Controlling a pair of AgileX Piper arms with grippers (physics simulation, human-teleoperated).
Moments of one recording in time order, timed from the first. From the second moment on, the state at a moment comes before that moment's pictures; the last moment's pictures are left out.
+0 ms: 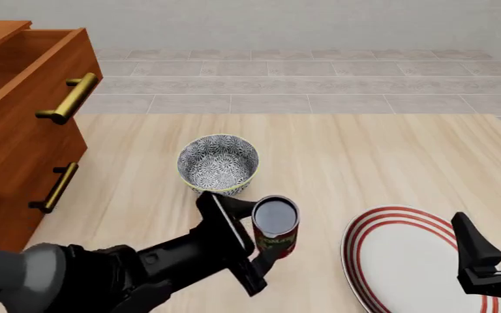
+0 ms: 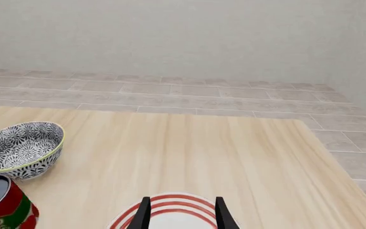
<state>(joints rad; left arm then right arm) -0.93 1.62 -0.52 -0.69 0.23 0.01 0.20 0.00 -0.10 -0.05</state>
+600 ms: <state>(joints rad) -0.95 1.23 -0.41 -0.51 0.17 0.01 0.22 0.00 -0.12 -0.04</state>
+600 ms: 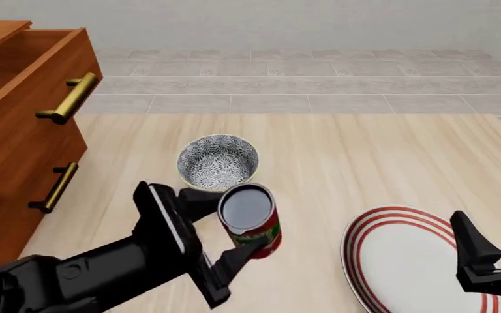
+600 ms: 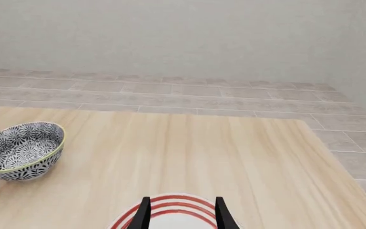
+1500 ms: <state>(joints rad) -0.81 0.70 -0.41 -0.04 0.12 0.03 0.27 0.00 -0.16 -0.06</state>
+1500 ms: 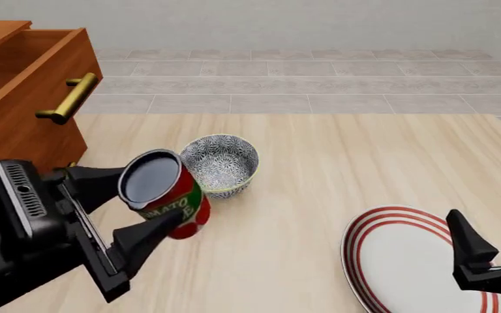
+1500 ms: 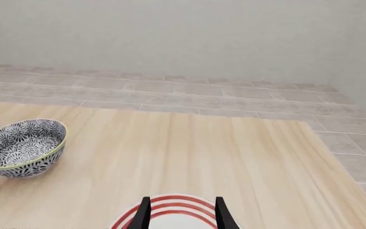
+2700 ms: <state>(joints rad) -0.60 0.42 -0.81 0.59 0.18 0.01 0.21 0.00 -0.10 -0.06</state>
